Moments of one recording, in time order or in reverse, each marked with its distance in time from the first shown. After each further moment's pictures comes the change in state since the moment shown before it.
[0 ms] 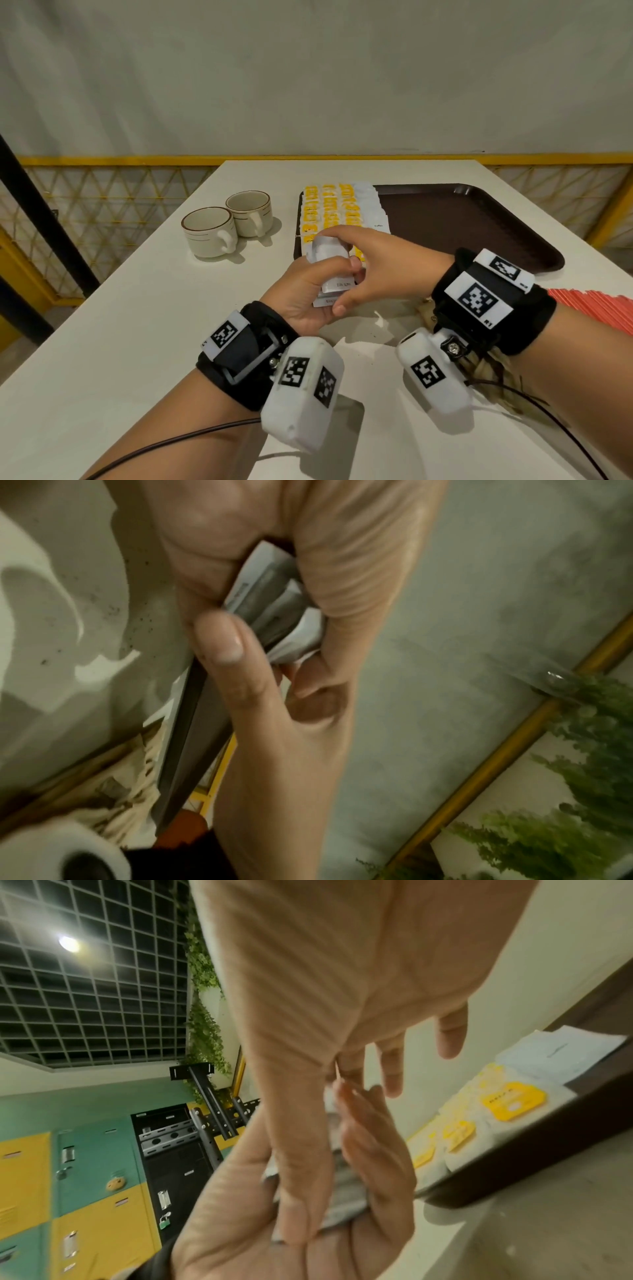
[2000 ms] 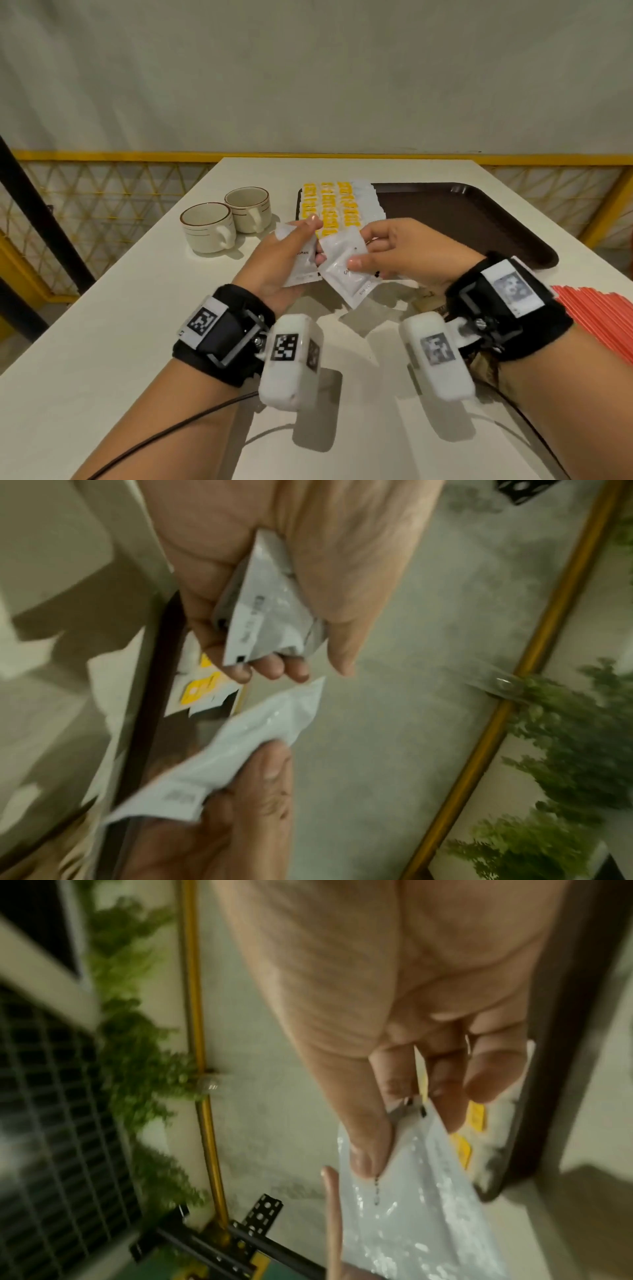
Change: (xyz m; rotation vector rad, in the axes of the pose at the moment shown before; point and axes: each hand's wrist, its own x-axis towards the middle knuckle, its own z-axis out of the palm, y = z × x) left_hand -0.004 0.025 -0.014 0.122 0.125 0.114; right_hand -0.015 0.014 -0.003 0.645 0.081 0.269
